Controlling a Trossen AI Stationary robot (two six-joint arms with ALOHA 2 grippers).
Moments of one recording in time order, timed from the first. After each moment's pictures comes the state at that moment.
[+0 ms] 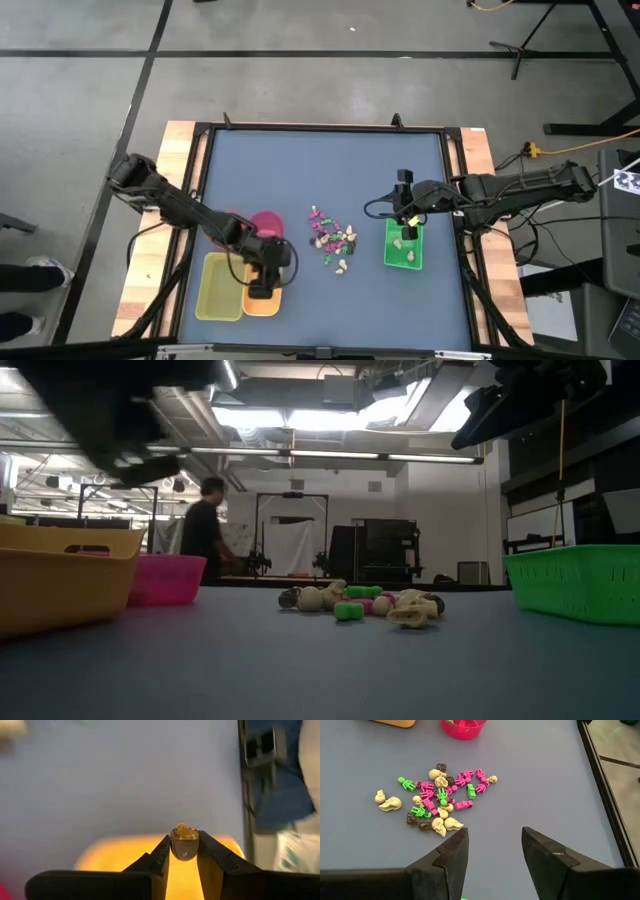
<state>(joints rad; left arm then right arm) -0.43 1.51 0.92 -0.36 0.19 -0.62 0.14 0.99 0.81 -0.53 0.20 -0.13</state>
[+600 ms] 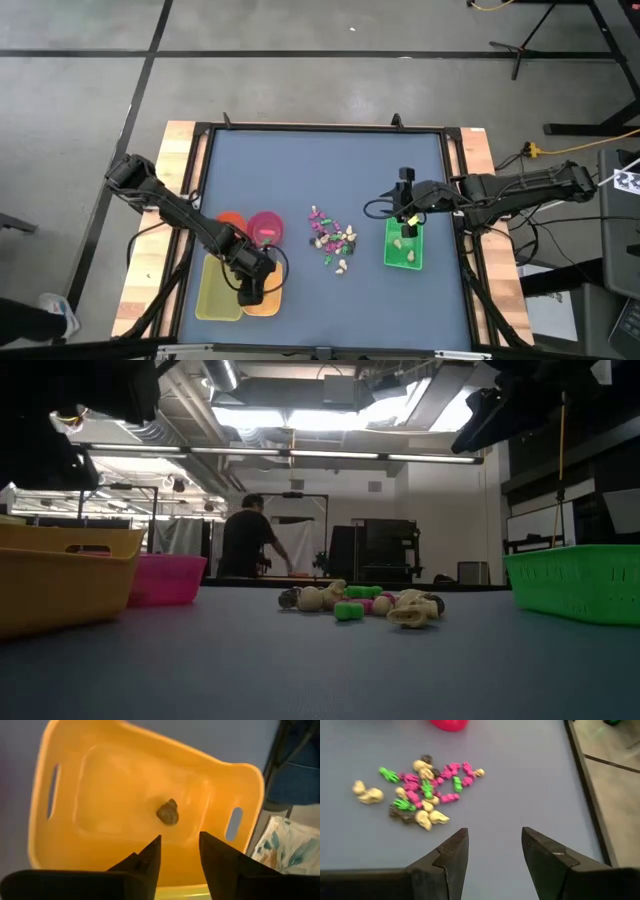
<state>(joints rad) -0.51 1.52 0.92 -0.55 0.22 -0.89 0.14 0.99 0.81 -0.55 0.27 -0.17</state>
